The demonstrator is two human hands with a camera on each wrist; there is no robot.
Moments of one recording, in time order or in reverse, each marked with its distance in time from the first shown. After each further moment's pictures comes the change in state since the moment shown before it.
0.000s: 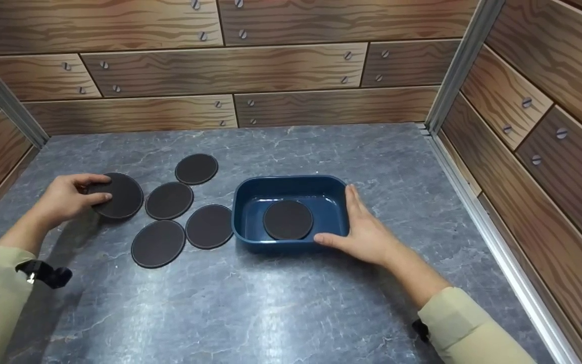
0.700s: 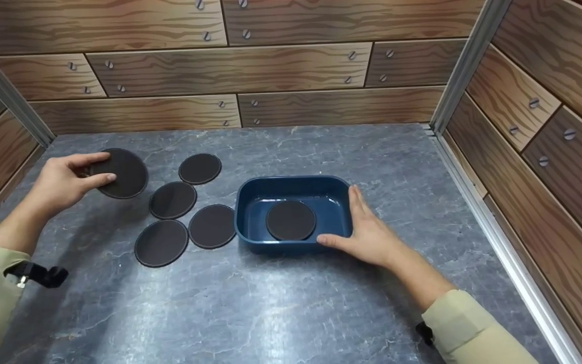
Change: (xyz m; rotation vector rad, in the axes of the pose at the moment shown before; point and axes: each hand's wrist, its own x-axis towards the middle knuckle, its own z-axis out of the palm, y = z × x) left_hand -0.011 0.058 -0.015 -0.017 0.143 0.106; right_hand 0.000 -0.001 0.000 0.005 0.001 -0.013
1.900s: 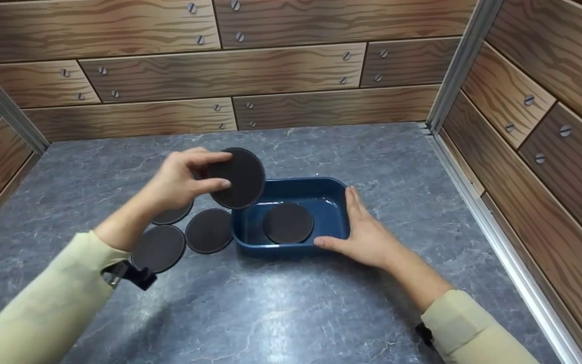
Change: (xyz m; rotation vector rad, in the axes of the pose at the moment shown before) left_hand 0.018 0.163 0.130 -0.195 -0.197 0.432; right_hand -0.001 -0.002 0.000 0.004 0.003 -0.004
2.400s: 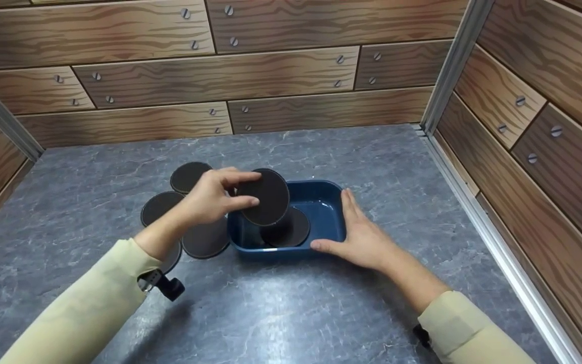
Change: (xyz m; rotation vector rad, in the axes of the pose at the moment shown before) left_hand 0.014 -0.003 0.060 -0.040 -0.103 -0.021; right_hand -0.001 0.002 0.000 0.005 0.012 0.007
